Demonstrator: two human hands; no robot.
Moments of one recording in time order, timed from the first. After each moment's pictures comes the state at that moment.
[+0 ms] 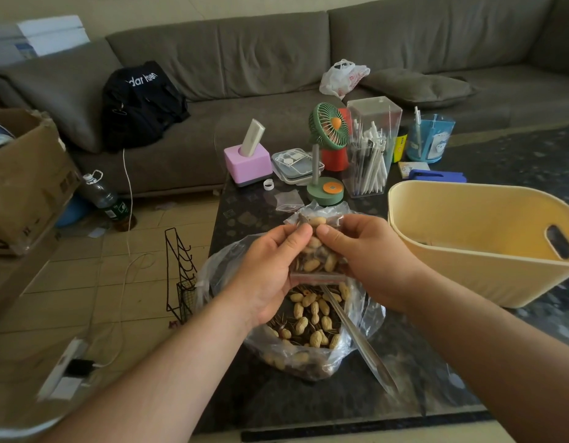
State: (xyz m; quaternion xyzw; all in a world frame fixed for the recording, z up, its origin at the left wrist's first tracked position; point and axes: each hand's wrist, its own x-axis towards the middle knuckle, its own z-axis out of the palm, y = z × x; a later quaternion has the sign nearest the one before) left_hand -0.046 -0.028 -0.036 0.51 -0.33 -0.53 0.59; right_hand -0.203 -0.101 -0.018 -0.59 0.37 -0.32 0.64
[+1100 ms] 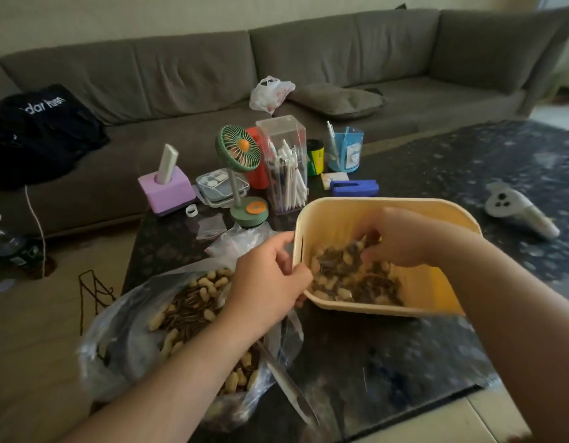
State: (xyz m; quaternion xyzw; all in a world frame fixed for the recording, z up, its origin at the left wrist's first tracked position) left_hand -0.142 -0.096 -0.038 0.66 -0.57 -0.26 0.41; right_hand -0.355 -0.208 0.016 -0.82 0.53 0.04 0.20
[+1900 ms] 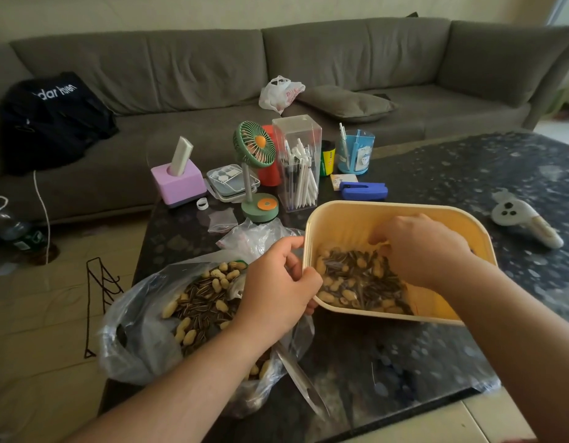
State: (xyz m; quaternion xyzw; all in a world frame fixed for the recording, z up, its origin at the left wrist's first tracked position) left_hand -0.140 -0.073 -0.044 0.61 -0.54 -0.33 0.49; right_hand -0.347 -0.178 0.007 -0.81 0.59 0.03 0.04
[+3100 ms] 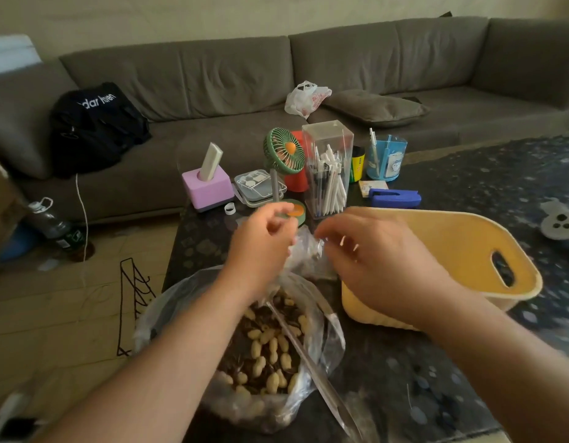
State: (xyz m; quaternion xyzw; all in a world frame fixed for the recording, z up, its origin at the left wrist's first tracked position) left_hand -0.064 -0.123 -0.025 0.65 -0.50 -0.27 0.50; right_hand -0.267 -0.121 0.034 -0.89 0.37 -0.25 0.12
